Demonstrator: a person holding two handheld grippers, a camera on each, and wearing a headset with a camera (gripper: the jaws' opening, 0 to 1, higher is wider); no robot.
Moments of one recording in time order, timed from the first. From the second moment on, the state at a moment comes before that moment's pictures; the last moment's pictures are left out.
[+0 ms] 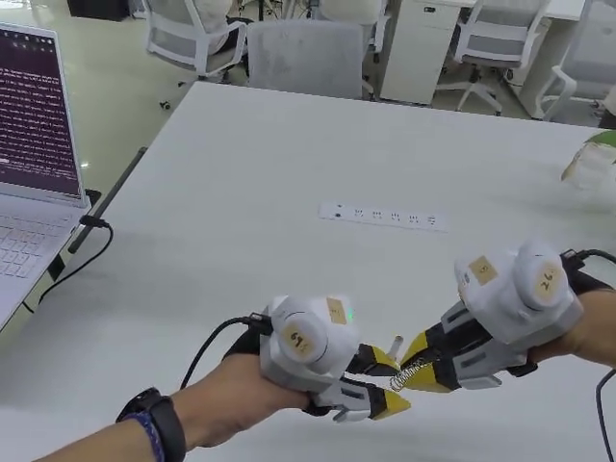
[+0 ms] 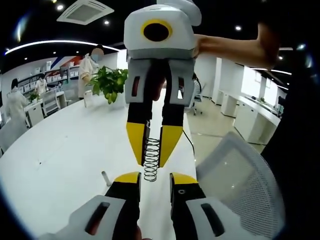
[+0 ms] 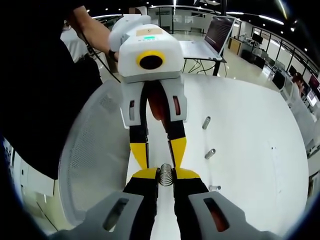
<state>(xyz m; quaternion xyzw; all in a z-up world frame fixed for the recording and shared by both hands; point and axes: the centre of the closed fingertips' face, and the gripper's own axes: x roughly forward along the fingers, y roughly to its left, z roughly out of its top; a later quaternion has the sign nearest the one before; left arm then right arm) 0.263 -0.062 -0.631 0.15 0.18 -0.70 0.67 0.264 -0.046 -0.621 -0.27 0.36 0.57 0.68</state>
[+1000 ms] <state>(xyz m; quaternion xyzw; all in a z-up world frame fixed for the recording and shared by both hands) 0.294 0.006 -0.647 0.12 0.22 -0.63 0.73 0.289 -0.086 -0.655 -0.26 0.41 0.52 0.71</state>
